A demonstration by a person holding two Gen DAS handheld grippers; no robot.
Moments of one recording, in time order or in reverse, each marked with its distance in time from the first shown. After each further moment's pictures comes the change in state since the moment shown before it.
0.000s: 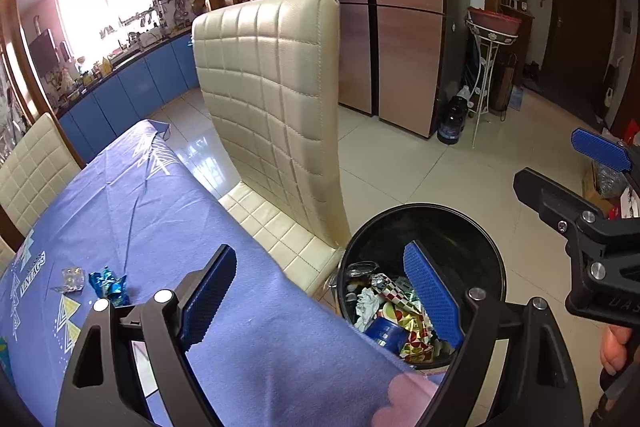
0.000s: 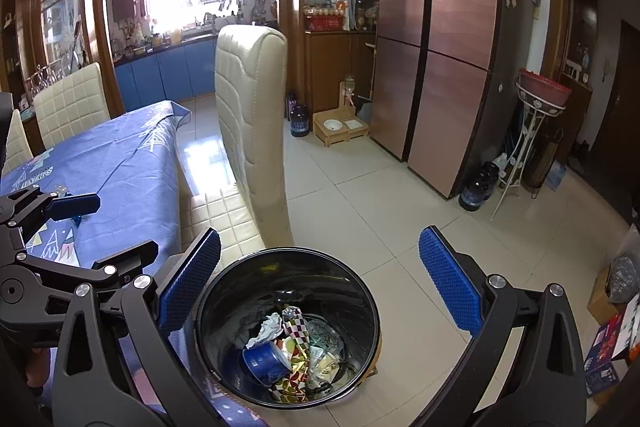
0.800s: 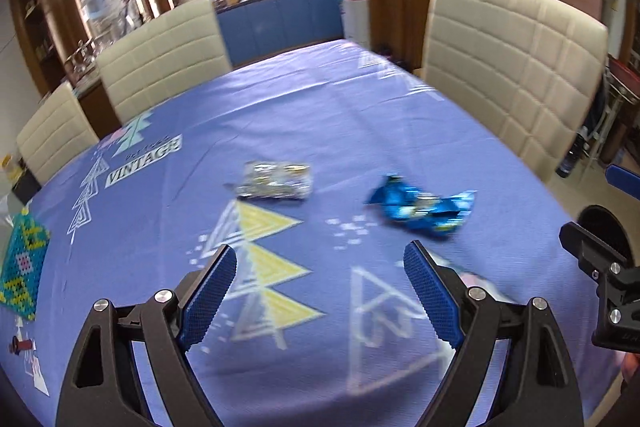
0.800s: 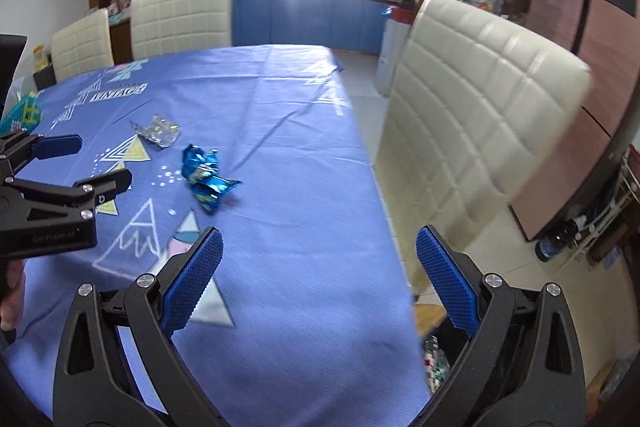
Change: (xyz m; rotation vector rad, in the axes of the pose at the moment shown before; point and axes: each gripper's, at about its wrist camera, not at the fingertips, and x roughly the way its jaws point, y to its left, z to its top) left arm -0.003 0.281 -0.107 -0.328 0.112 0.316; right arm 0.082 0.262 0.003 -0.325 0.139 0.276
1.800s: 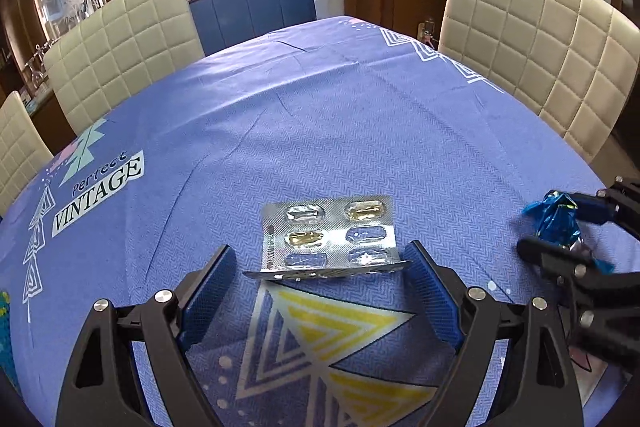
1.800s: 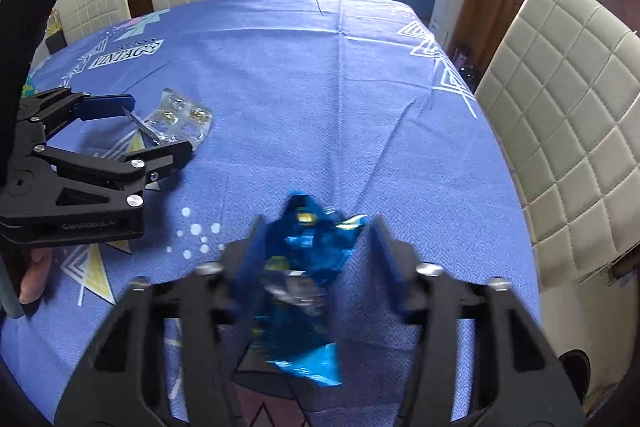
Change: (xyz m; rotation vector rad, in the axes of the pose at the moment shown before) left arm 0.106 0.051 0.035 0.085 0.021 -0.124; right arm 0.112 0.070 0.048 -0.061 0.159 0.093
